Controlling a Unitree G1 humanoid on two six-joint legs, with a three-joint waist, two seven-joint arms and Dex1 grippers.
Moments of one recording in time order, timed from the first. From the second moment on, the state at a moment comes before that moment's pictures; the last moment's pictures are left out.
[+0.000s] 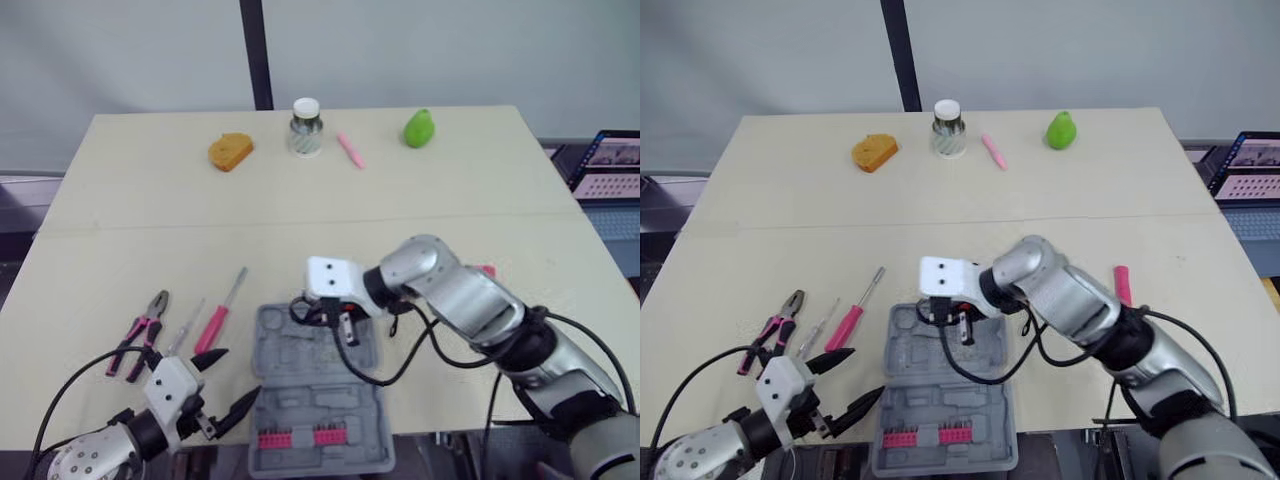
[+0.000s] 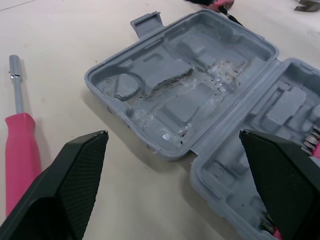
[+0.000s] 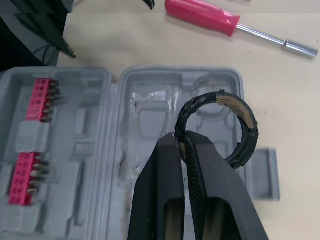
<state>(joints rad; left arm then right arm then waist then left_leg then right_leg) 0.60 0.48 0.21 -0.66 -0.28 0.24 -0.66 -0.89 -0.52 0.65 -0.32 0.12 0.92 1.13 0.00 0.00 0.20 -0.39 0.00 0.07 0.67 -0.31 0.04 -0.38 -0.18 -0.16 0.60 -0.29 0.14</state>
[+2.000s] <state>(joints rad) 0.57 0.48 0.20 -0.66 -0.27 0.25 -0.60 -1.07 -0.17 0.90 0.23 -0.14 0.70 1.19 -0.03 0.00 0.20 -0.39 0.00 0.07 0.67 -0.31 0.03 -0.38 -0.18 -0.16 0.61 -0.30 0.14</state>
